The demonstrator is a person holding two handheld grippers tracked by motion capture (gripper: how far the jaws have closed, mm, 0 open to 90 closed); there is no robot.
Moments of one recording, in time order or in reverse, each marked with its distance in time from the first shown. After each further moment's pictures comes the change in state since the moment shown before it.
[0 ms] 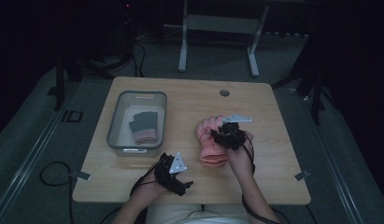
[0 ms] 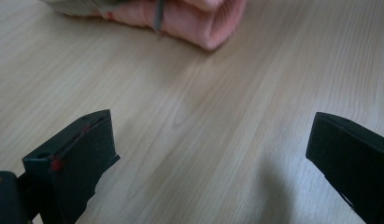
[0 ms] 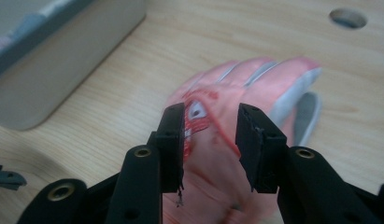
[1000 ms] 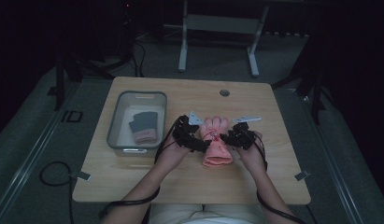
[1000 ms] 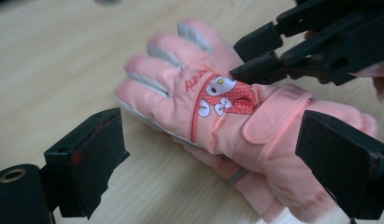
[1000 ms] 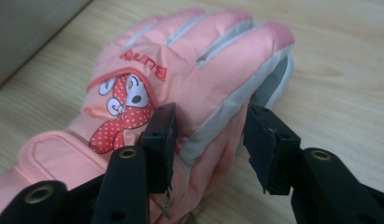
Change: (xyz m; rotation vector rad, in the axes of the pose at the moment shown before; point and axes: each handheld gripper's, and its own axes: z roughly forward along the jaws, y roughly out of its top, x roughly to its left) left arm 0.062 0.113 0.026 -0.005 0.042 -0.244; right arm -0.053 -0.026 0.029 0.139 0.067 0.019
